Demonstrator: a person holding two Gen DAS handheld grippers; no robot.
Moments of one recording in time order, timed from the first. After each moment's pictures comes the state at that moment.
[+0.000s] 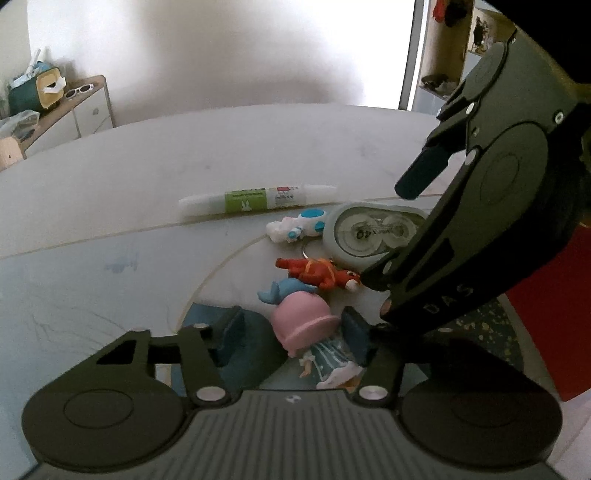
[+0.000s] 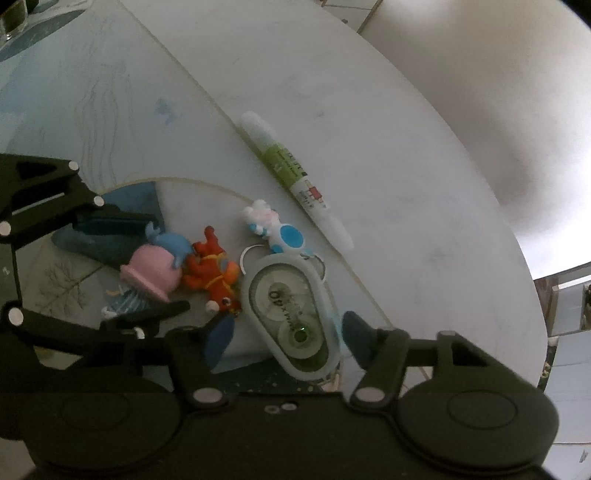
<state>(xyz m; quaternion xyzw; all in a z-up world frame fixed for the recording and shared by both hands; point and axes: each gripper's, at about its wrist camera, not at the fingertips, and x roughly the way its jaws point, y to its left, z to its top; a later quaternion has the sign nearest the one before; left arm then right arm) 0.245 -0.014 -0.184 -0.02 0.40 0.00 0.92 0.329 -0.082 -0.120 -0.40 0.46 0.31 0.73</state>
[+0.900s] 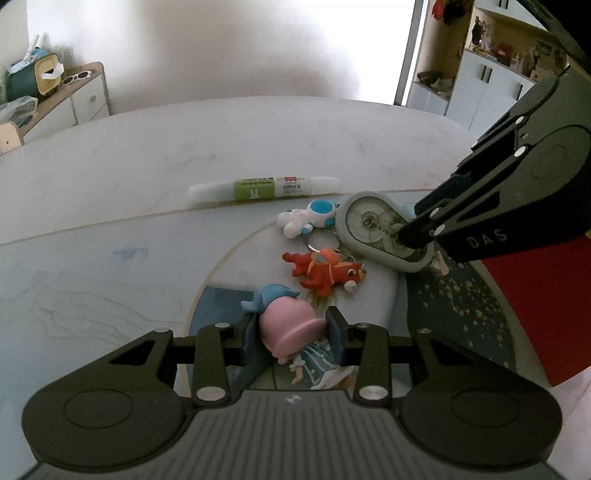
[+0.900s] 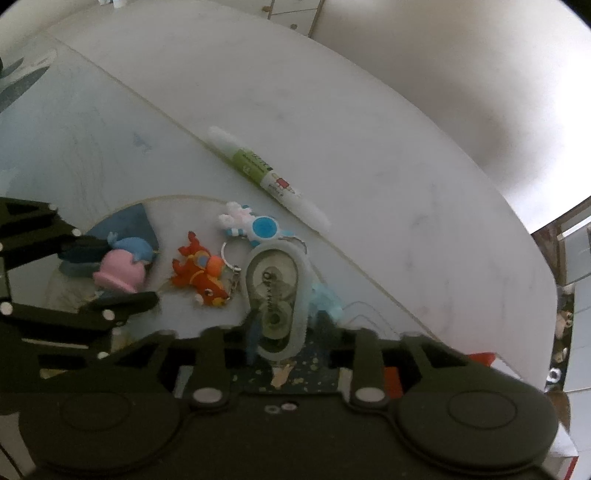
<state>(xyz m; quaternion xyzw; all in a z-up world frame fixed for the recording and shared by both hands) 0.236 0.000 -0.181 -0.04 0.42 -0.01 0.91 0.323 -0.114 -0.102 -0.32 0.47 0.28 0.77</state>
